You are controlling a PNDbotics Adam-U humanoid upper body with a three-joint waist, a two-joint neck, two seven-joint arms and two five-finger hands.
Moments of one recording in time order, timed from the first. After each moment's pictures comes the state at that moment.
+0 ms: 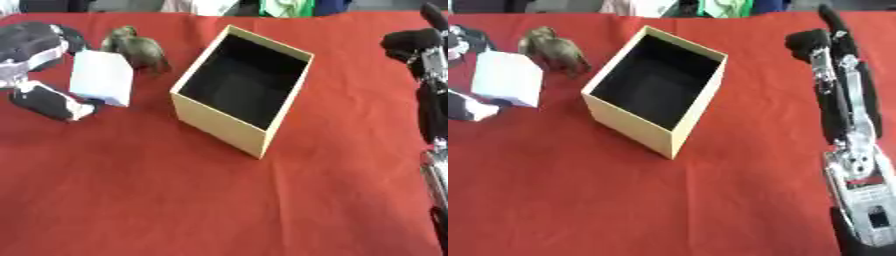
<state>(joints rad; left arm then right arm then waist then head) -0.86 0.71 -0.33 -1.70 -0.76 0.14 -0.64 -0.33 -0.30 -0.05 -1.92 0.11 -0.07 -0.14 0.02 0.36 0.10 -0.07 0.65</state>
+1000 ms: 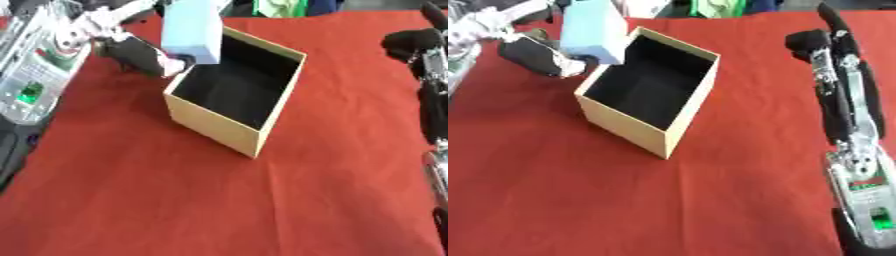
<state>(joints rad) -1.08 0.43 -0.39 -1.49 -0.78 0.13 -0.59 -0.35 -0.30 -0.03 -1.92 0.11 -0.07 -0.12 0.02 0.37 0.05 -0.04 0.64</state>
